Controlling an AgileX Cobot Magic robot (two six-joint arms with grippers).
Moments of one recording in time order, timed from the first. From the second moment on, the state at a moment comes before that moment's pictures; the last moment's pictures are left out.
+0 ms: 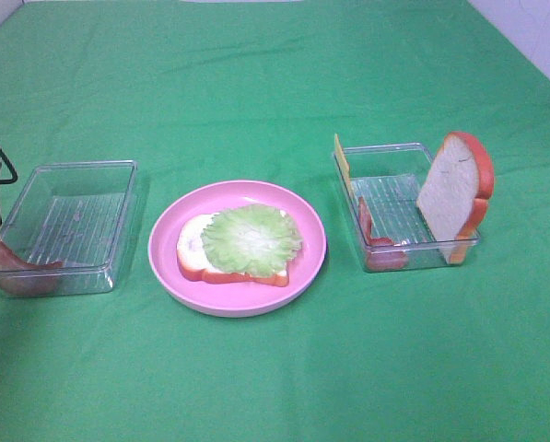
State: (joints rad) left arm 0.00 1.76 -1.21 -0.02 1.06 -0.03; right arm 0.02 0.00 -0.50 0.08 1.07 0.06
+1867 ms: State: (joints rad) left arm 0.00 1.89 -1.21 -0.09 0.94 0.03; right arm 0.02 0.00 -0.50 0.08 1.07 0.06
